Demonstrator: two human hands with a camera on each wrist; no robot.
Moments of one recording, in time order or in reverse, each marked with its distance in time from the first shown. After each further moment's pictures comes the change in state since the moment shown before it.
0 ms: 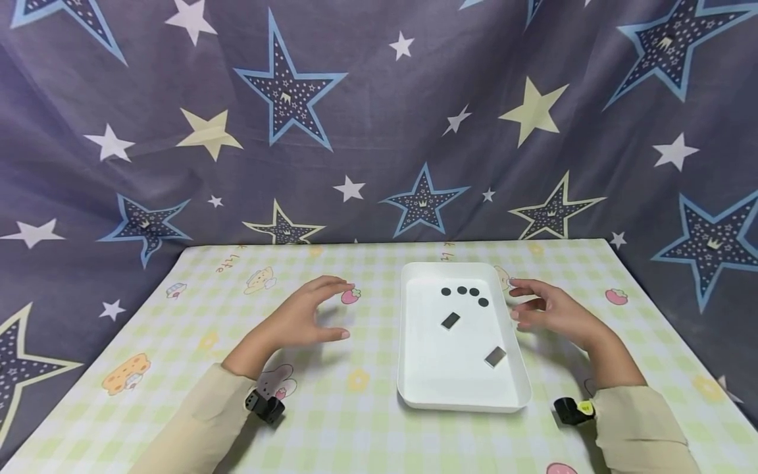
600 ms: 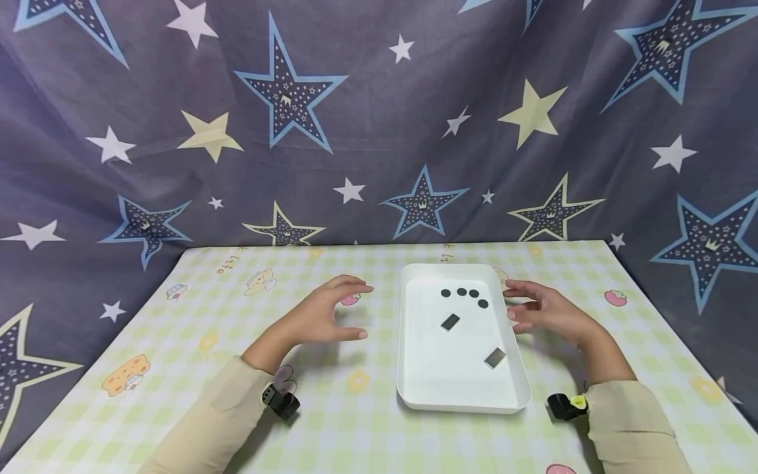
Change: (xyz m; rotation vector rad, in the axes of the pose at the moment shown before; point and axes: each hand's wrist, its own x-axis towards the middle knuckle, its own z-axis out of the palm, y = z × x) left_hand 0.023 0.015 0.010 -0.107 -0.069 0.014; right_hand 0.009 0.008 0.001 0.134 -0.042 0.011
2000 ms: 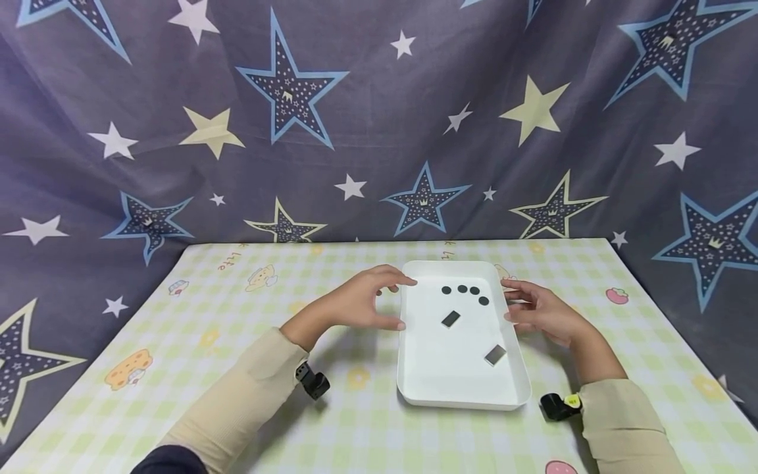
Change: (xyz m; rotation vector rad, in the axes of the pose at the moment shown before) left_hand 0.055 0.040 0.012 -0.019 -0.120 0.081; right_hand 0.007 0.010 0.006 0.097 0.010 0.087
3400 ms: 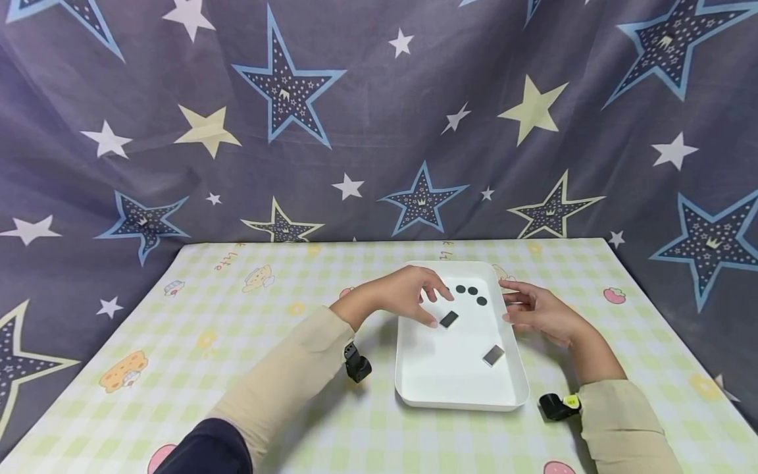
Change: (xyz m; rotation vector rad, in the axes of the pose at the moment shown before) left_hand 0.067 0.014 0.023 -0.041 -0.237 -0.028; right_hand -0.003 -0.004 -0.001 0.000 -0.020 0.001
